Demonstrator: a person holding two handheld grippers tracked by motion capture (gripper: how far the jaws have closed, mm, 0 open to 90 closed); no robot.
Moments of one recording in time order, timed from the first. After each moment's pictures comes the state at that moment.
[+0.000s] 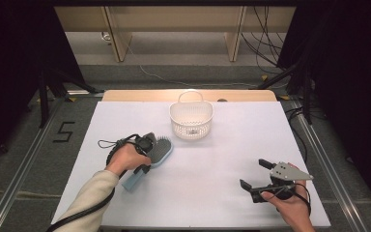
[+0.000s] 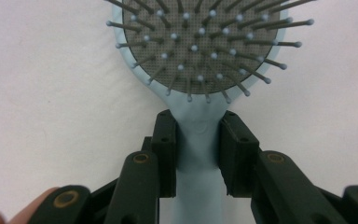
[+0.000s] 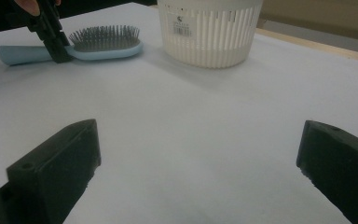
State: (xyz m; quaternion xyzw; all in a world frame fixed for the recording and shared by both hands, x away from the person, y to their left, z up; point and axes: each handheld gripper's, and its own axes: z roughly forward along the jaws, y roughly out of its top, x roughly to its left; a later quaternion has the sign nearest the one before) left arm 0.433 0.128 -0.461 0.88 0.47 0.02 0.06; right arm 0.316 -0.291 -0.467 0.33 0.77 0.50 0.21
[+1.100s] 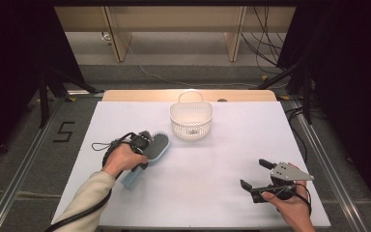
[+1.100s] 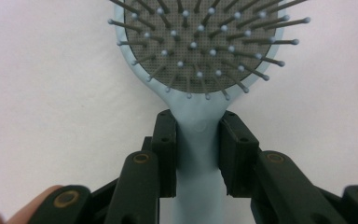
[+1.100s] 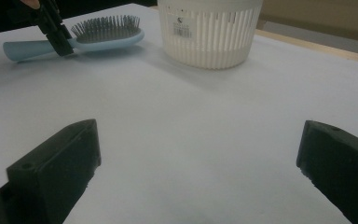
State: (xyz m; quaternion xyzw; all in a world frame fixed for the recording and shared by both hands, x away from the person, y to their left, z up) left arm 0.431 0.139 -0.453 0.87 0.48 0.05 0.10; right arm 0.315 -0.291 -0.466 0.33 0.77 0.50 0.22
